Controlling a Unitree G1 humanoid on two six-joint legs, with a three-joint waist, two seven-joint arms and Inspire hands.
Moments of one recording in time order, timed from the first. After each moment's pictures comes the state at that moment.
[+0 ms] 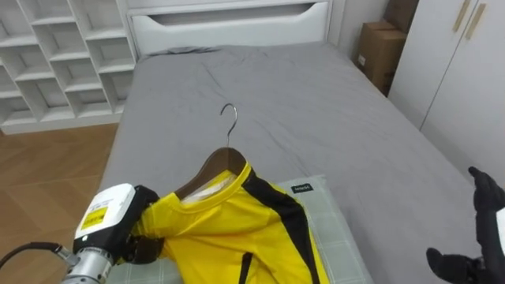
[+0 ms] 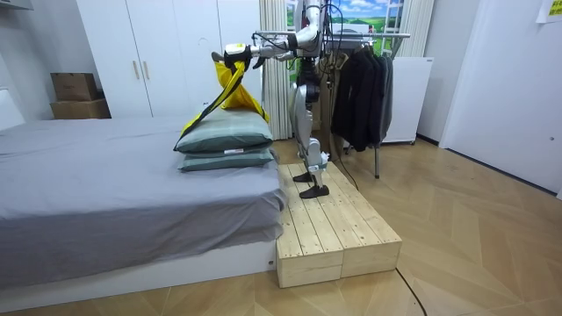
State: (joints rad) left arm -0.03 0.42 -0.08 0.26 0.69 -0.07 0.12; right arm 0.17 -0.32 -0.19 0.12 -0.68 -0.13 -0.44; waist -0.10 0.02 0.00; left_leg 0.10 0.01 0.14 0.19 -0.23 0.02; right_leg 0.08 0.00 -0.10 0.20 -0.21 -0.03
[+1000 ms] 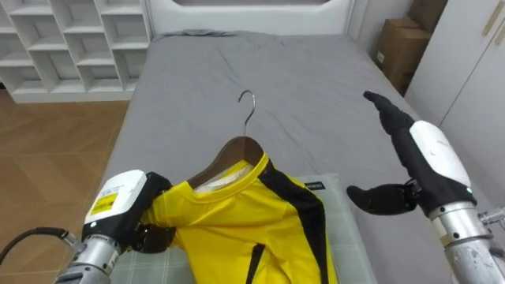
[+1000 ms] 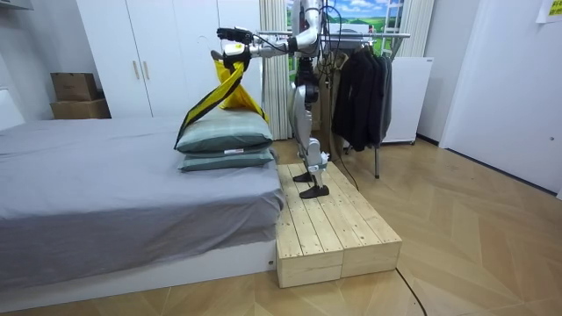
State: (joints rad) left arm -0.05 0.45 -0.08 0.16 0.69 -0.09 0.06; right arm -0.12 -0.48 0.02 -0.03 -0.47 -0.14 -0.03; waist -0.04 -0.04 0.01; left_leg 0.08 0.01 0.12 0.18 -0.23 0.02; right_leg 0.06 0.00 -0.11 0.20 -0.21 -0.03
